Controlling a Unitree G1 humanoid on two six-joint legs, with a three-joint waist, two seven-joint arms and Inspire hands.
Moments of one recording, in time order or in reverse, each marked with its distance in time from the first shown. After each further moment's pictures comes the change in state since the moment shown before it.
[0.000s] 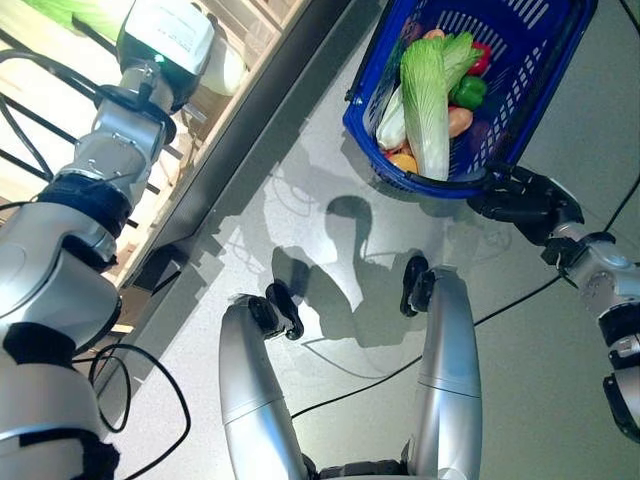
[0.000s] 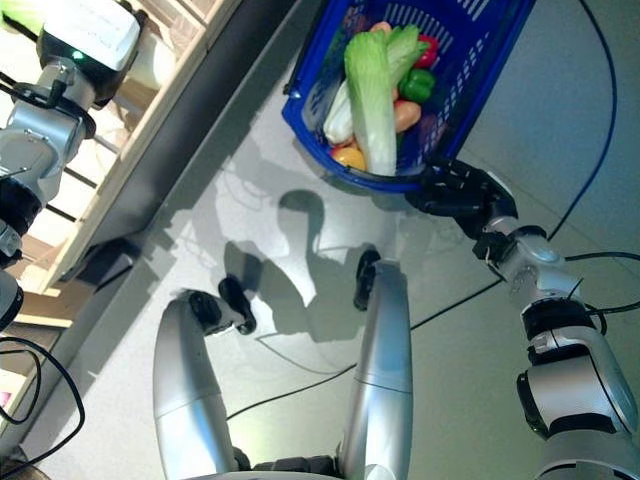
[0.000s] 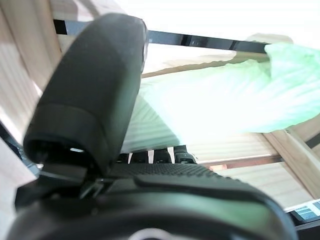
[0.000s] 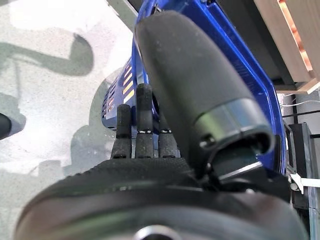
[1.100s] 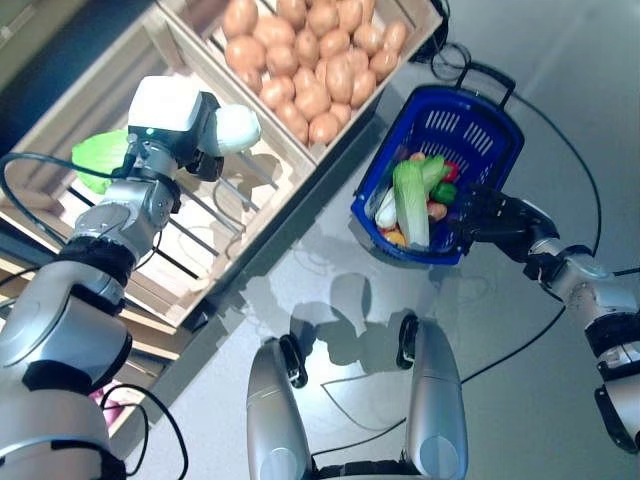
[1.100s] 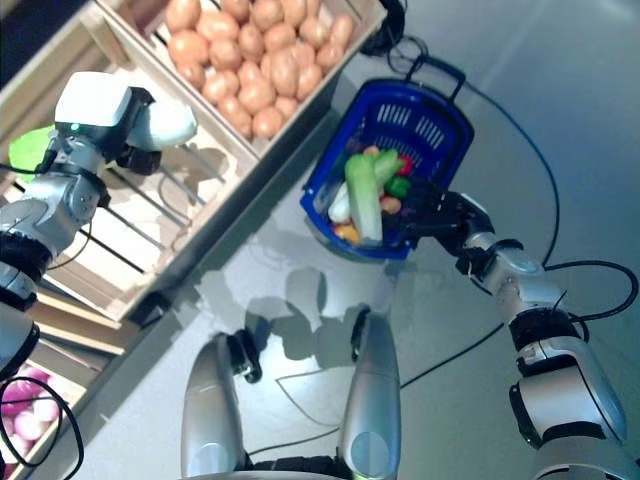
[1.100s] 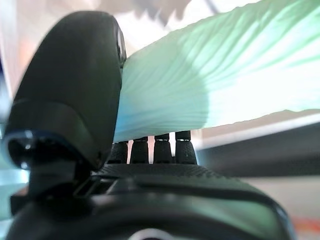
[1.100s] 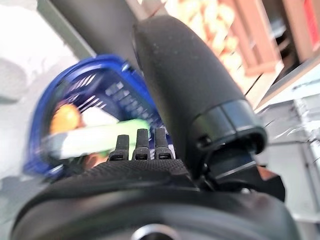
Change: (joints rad) left arm 0.360 -0.003 0.409 -0.044 -0.382 -0.274 0.120; right arm 0.092 0.061 0.005 -0.133 -0.102 0.055 -0.001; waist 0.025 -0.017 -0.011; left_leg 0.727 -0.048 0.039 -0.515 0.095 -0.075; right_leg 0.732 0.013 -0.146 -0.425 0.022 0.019
